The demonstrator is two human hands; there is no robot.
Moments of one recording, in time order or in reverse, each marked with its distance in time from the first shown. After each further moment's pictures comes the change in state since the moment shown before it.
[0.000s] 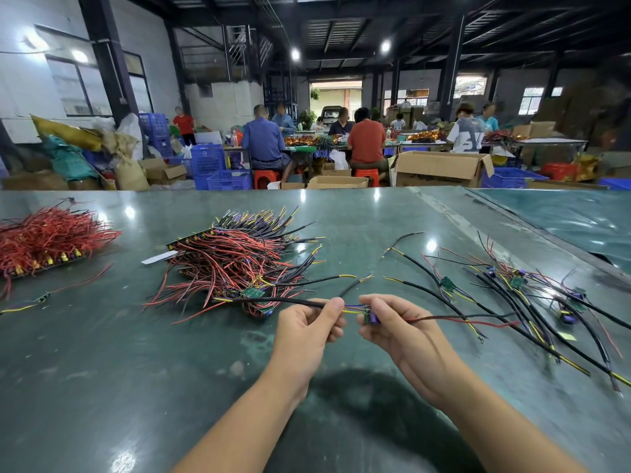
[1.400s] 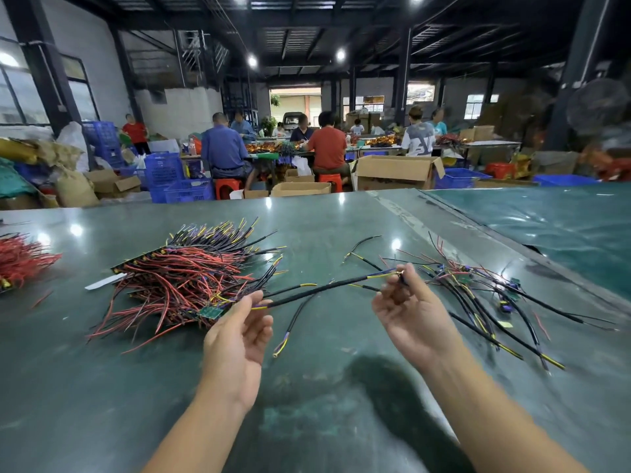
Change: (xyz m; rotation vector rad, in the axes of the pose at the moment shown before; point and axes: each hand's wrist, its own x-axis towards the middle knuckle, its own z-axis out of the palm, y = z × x) left_hand 0.010 0.018 -0.016 -0.416 0.199 -0.156; right_hand 0.021 -0.045 -0.035 0.545 0.393 0.025
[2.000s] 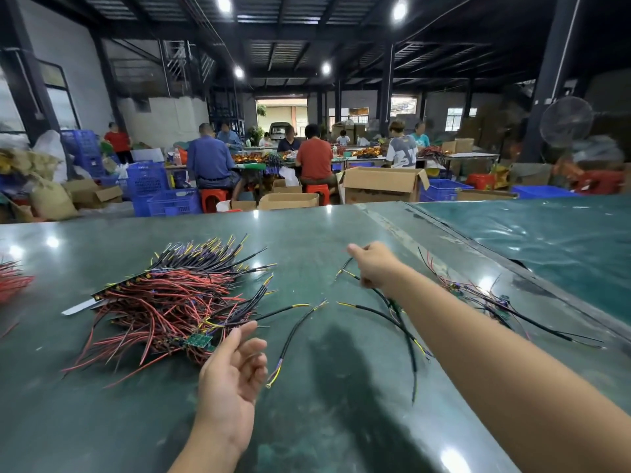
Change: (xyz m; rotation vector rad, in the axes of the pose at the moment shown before) left_hand 0.003 0.000 -0.001 -0.005 -0.025 -0.086; right_hand 0.108 -0.023 0.060 -1.431 0.102 -0.109
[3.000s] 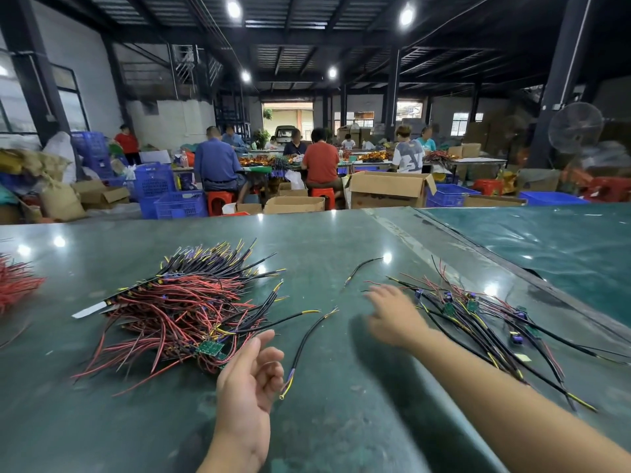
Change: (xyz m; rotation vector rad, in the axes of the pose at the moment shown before) left_hand 0.003 -0.003 0.003 0.036 0.023 0.029; right_hand 0.010 0.090 0.015 -1.004 -0.027 -0.461
